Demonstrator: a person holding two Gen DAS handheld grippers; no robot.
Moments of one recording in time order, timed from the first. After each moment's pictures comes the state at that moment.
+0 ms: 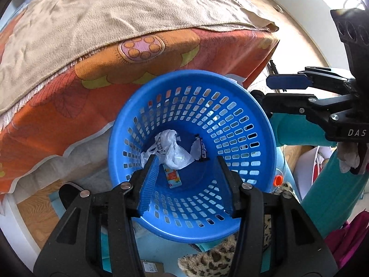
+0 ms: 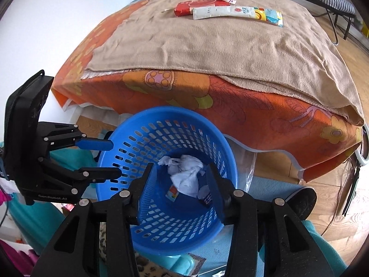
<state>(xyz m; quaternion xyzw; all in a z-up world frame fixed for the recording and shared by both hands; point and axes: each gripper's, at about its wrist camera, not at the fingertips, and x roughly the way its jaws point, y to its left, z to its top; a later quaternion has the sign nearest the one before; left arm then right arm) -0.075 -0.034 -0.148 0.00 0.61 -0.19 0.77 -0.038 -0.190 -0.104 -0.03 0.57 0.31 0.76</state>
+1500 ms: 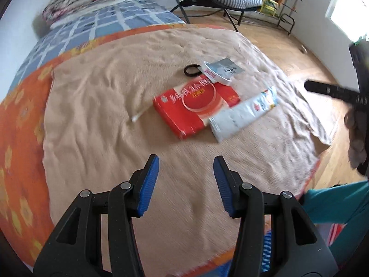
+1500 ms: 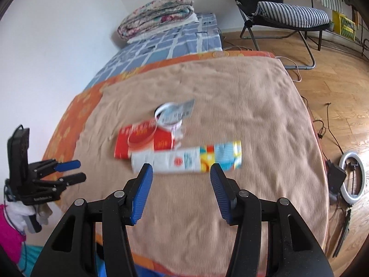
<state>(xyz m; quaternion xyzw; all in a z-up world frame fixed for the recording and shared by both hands) 0.169 0.070 -0.067 0.02 0.51 -0.12 0.85 0.215 -0.198 -0.034 0.07 0.48 0.23 0.84</state>
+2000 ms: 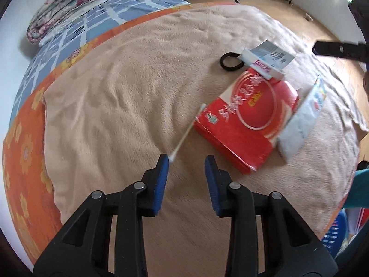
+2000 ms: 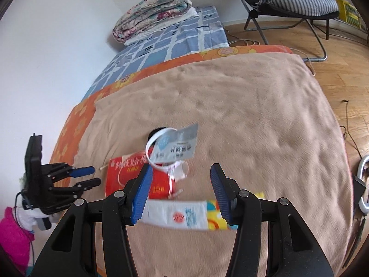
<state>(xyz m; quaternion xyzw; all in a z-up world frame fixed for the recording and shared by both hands) 0.255 0.088 -0.120 0.12 0.55 -0.12 0.82 0.297 -0.169 -0.072 0.11 0.50 0.25 0.82</state>
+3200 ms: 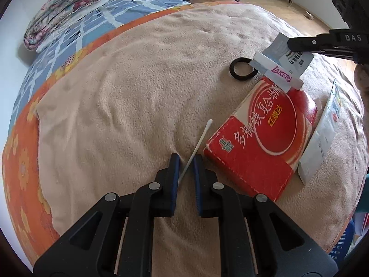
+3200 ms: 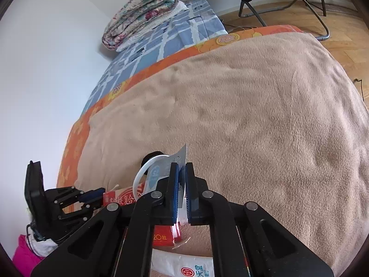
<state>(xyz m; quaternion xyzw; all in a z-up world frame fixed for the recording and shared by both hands) 0.281 0.085 -0.135 0.12 0.54 -0.12 0.83 0.343 -0.150 -0.107 0.17 0.51 0.24 0.81</state>
